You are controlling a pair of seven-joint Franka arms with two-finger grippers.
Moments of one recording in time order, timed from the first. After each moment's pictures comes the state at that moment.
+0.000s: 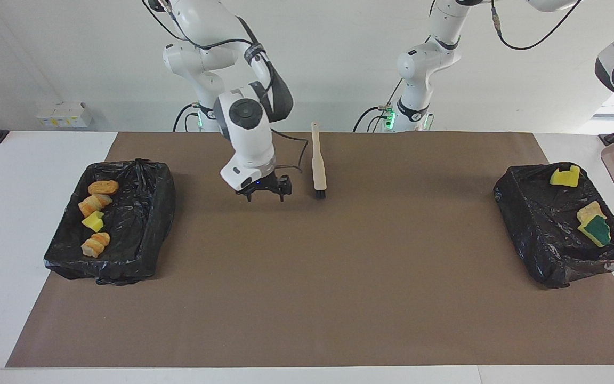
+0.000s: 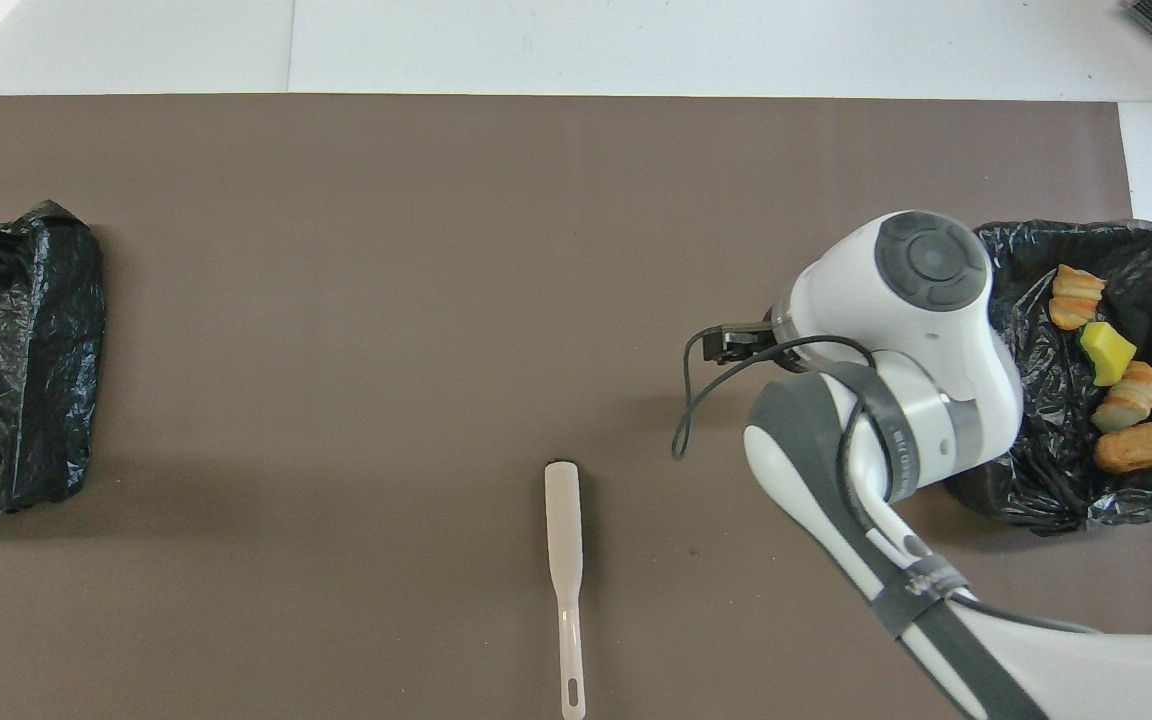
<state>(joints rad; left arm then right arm) 0.36 0.08 -0.09 -1.65 1.19 1.98 1.63 0.10 0.20 0.16 -1.87 -0.05 2.09 0.27</state>
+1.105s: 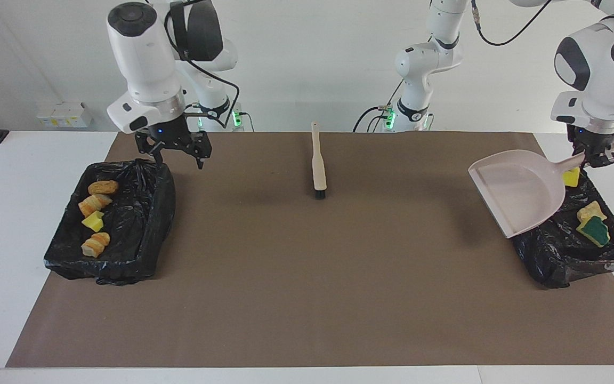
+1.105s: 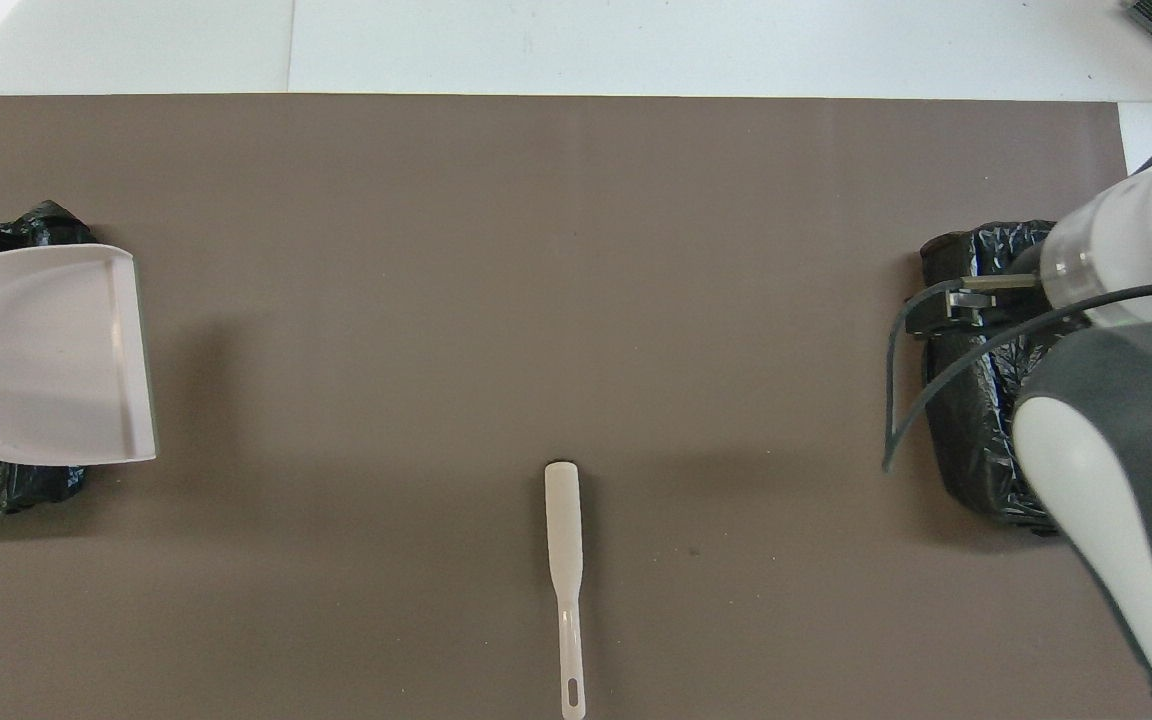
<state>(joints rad) 0.19 0.00 -0.10 -1.82 0.33 1.74 1.33 -0.04 0.03 0.13 -1.53 -0.07 1.49 0.15</state>
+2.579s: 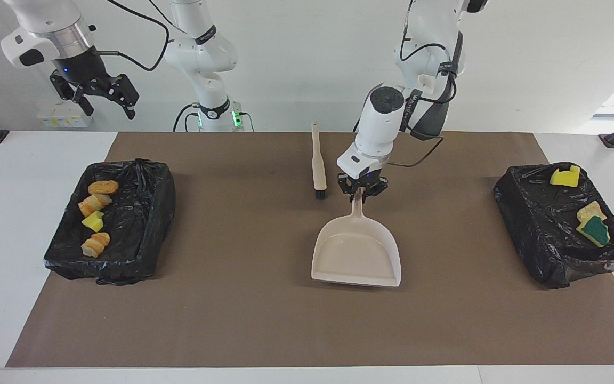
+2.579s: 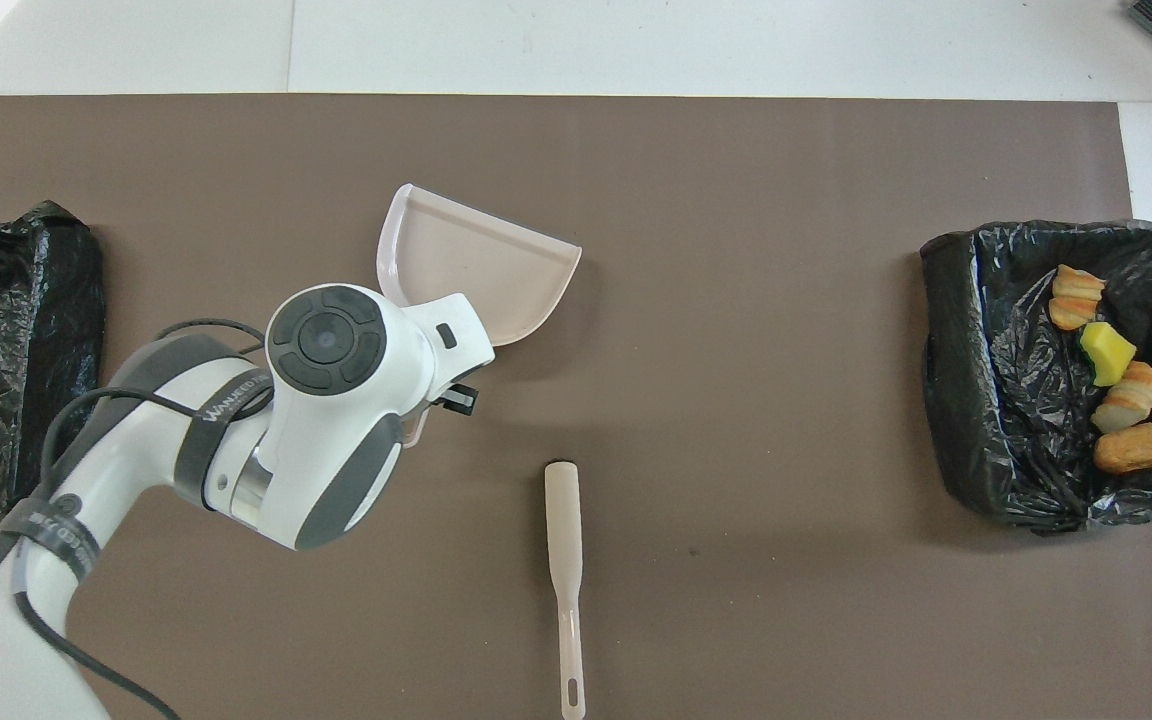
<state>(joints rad) -0.50 0.19 -0.11 -1.91 -0.05 2.20 -0.51 -0.03 -0.06 -0.06 -1.51 -0.03 1.40 -0.01</state>
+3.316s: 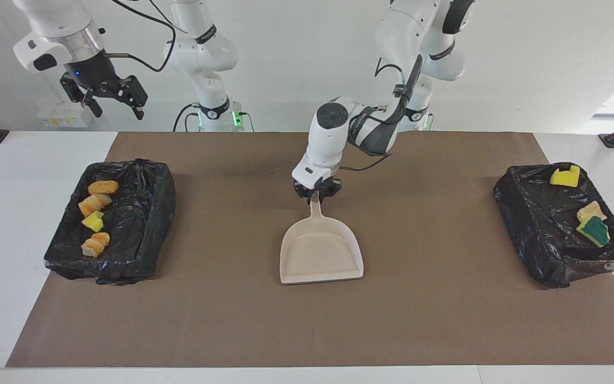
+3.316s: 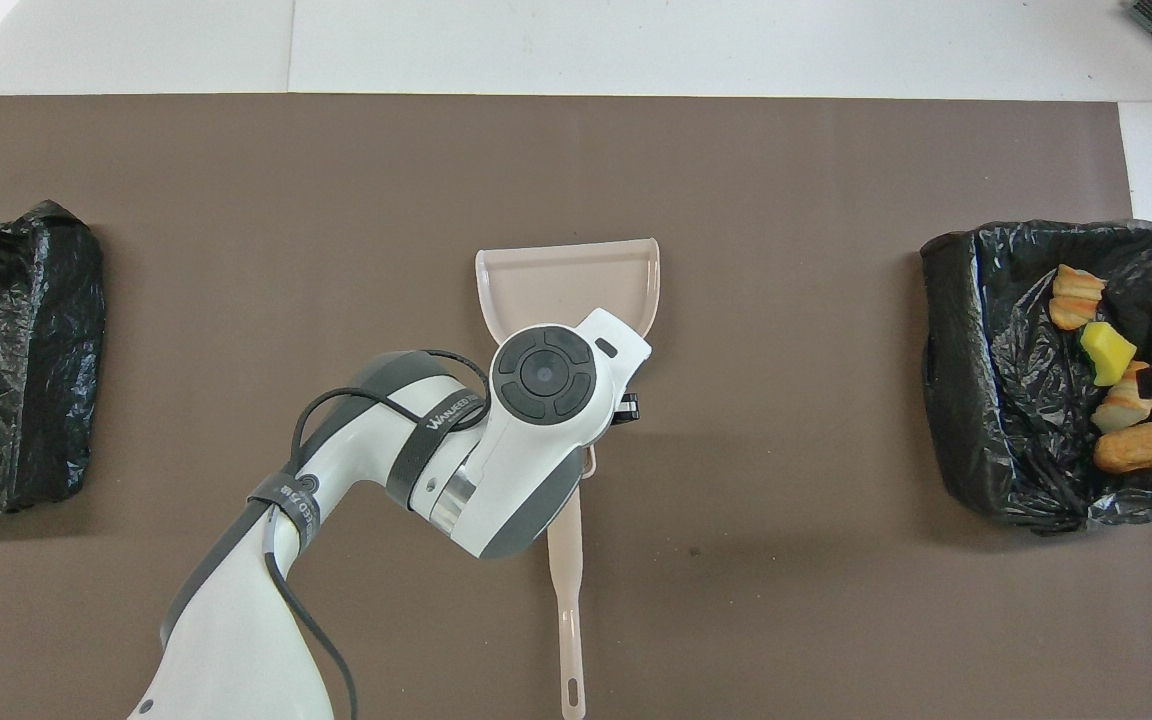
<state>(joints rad) -0.64 0.37 -0.09 -1.77 -0.06 2.20 -0.73 -0.02 -0.07 -0.07 -1.53 -0.03 1.40 -0.01</state>
